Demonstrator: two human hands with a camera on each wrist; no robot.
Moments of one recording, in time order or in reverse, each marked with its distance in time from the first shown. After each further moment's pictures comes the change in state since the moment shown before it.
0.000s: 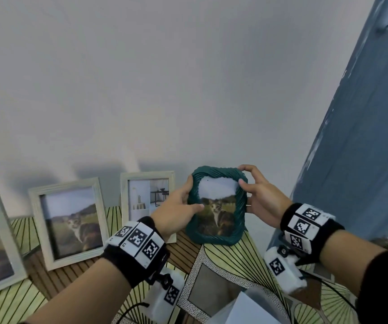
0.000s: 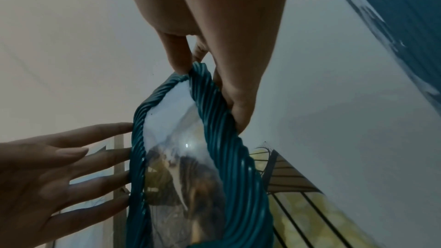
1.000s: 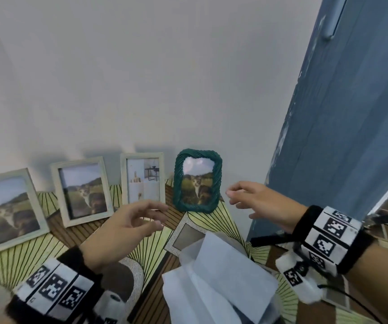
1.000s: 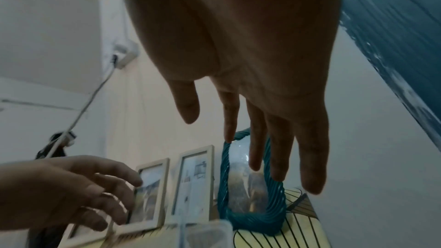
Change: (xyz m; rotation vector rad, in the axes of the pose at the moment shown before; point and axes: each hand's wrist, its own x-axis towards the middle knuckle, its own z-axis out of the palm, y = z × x) left_hand -0.179 0.011 0.003 0.315 0.068 0.071; right_hand -0.166 -0.031 0.008 -0.729 -0.051 0.076
